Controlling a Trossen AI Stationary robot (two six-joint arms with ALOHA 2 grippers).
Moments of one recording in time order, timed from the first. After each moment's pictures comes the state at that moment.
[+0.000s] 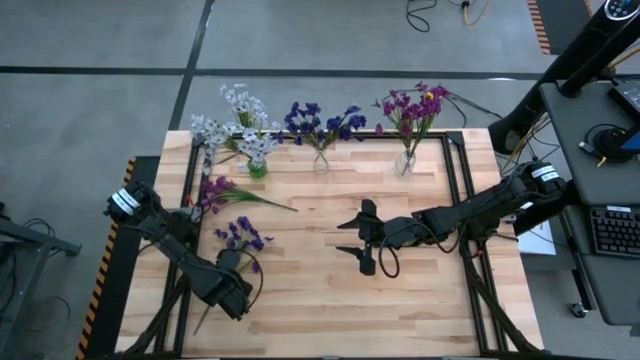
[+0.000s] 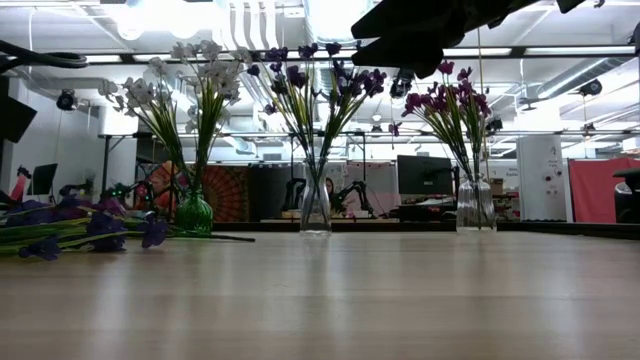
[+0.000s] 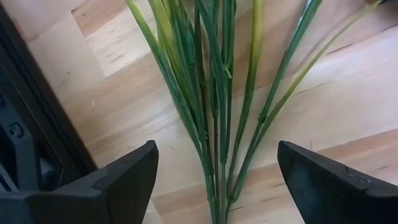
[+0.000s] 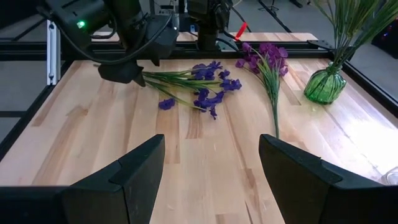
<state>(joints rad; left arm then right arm) -0.80 1.65 0.89 -1.01 0.04 -1.92 0.29 1.44 0.83 0.24 0.33 0.10</state>
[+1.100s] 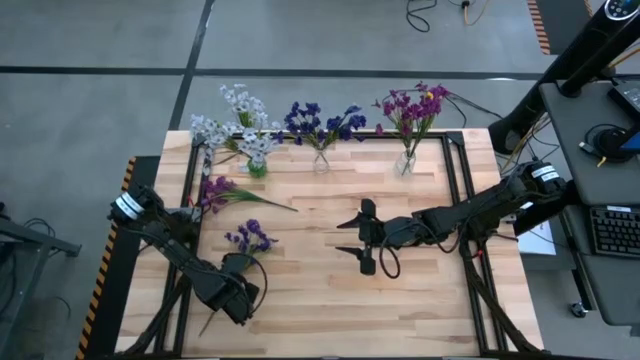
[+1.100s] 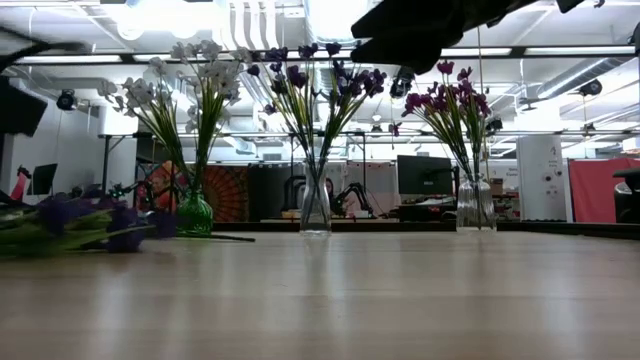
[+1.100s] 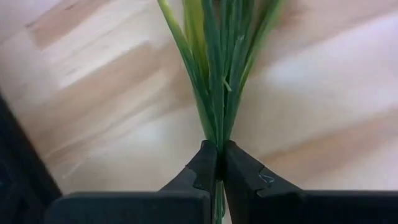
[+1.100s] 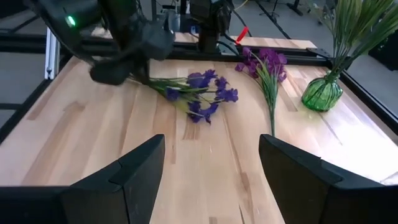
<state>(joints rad) -0.80 1.70 0.95 -0.98 -0.05 -1.93 0.29 1.44 0.83 0.25 0.33 0.05</state>
